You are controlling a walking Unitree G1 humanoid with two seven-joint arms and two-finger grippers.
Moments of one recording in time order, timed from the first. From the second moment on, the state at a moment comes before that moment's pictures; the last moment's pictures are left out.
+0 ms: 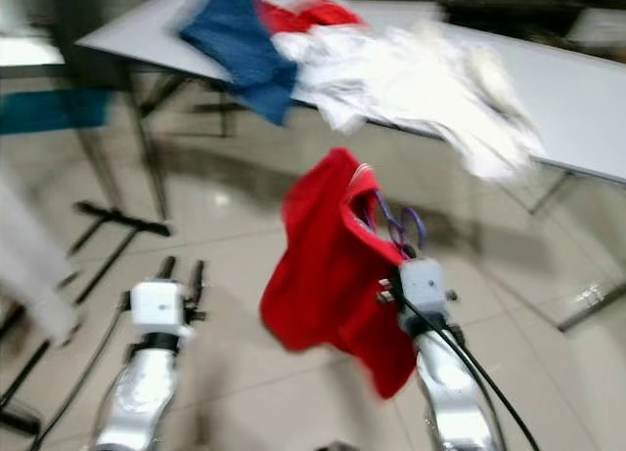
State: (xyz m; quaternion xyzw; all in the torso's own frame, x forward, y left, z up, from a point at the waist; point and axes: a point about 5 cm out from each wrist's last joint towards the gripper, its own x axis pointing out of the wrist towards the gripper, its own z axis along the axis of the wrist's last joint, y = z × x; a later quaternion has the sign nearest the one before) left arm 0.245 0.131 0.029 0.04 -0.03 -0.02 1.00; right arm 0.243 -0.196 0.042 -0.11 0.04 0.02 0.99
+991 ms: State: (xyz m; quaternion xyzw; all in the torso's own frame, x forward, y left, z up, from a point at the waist) left arm 0.271 0.117 0.083 0.19 -0.16 -0.30 0.92; right arm 0.258 -0.150 0.060 -0.21 -0.03 0.29 0.93
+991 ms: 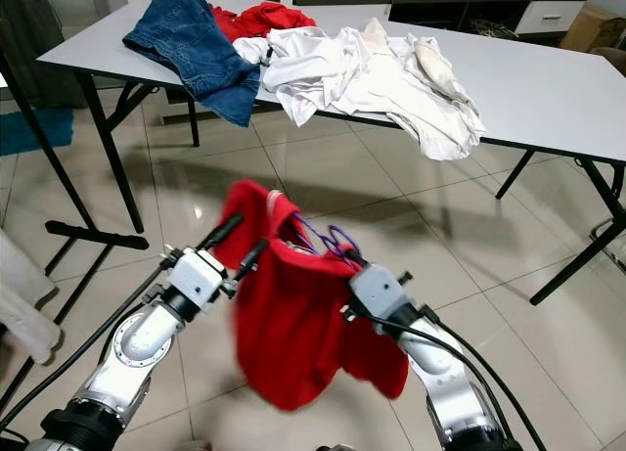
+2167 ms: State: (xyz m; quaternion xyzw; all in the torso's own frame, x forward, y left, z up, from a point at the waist) left arm 0.289 0.116 0.069 0.13 -0.04 -0.26 0.95; right arm 0.249 -0.135 0.065 -0.29 -0.10 0.33 0.89
